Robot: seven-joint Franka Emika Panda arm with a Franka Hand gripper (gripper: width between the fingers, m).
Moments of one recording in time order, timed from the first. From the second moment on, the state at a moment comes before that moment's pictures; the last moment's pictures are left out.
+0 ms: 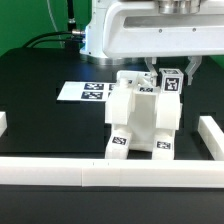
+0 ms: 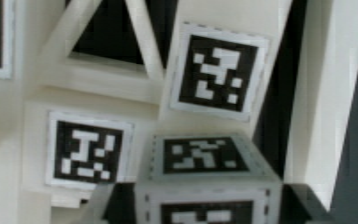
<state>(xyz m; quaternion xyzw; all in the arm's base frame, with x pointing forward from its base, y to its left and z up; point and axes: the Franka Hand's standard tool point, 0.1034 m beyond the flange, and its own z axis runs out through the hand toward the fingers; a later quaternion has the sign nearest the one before) 0.582 0.066 0.109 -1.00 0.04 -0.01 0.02</state>
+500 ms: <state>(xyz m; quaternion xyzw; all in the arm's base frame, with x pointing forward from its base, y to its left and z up) 0.582 0.066 0.109 -0.98 0.21 0.00 0.02</state>
